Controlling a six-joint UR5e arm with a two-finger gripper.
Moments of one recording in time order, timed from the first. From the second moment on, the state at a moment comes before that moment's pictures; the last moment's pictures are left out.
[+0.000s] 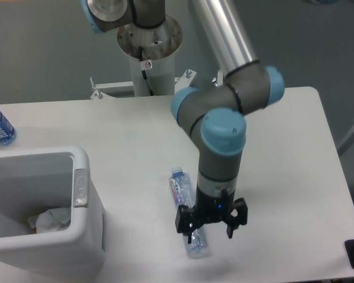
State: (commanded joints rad) arm 2.40 -2.19 -1.42 -0.81 1.39 0.25
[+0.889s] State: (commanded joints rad) arm 2.37 -2.28 -1.44 -0.81 1.48 0.26
